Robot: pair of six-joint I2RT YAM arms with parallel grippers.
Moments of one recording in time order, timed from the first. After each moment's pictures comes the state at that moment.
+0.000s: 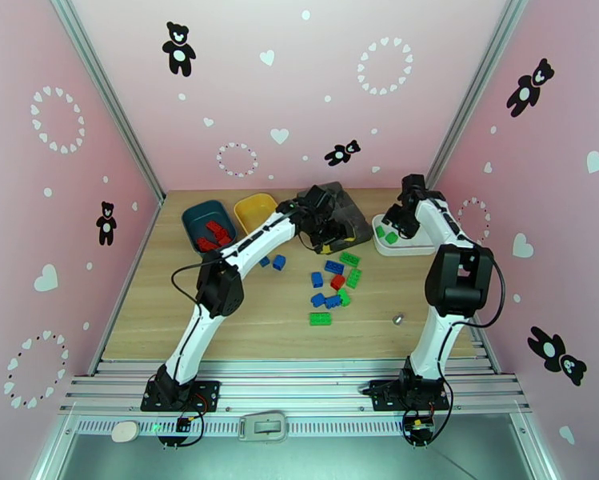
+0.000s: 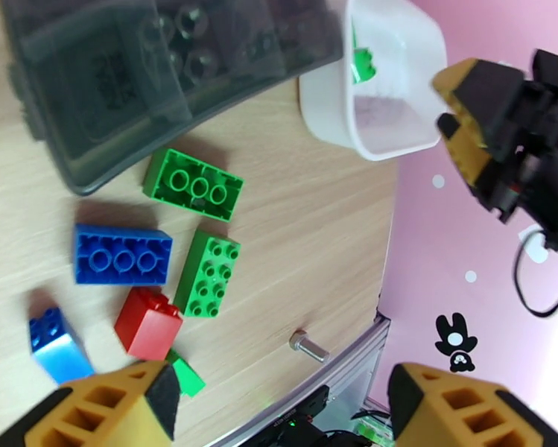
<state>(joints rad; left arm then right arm) -0.73 2.32 2.31 -0.90 0.46 -0.93 -0.07 1.96 1.71 -0.89 0.00 0.52</state>
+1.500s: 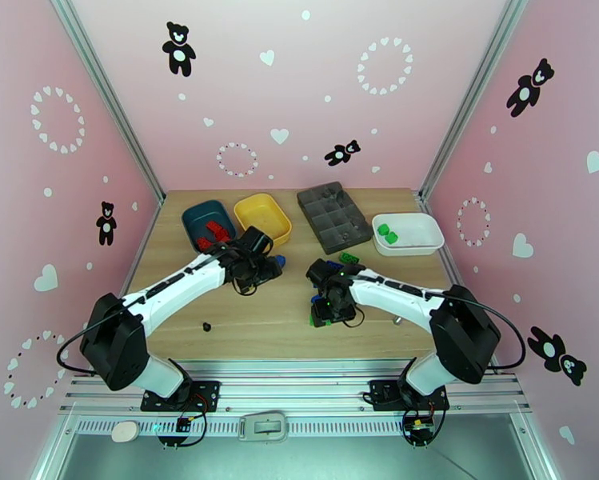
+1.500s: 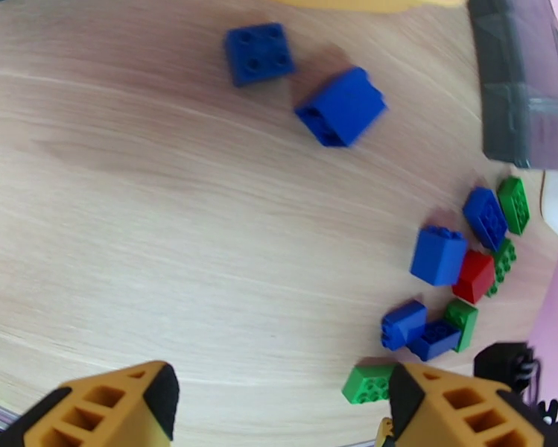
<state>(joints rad) -0.60 1.51 1.15 -0.78 0.03 -1.02 0.82 1.60 0.99 -0.92 -0.06 0.56</state>
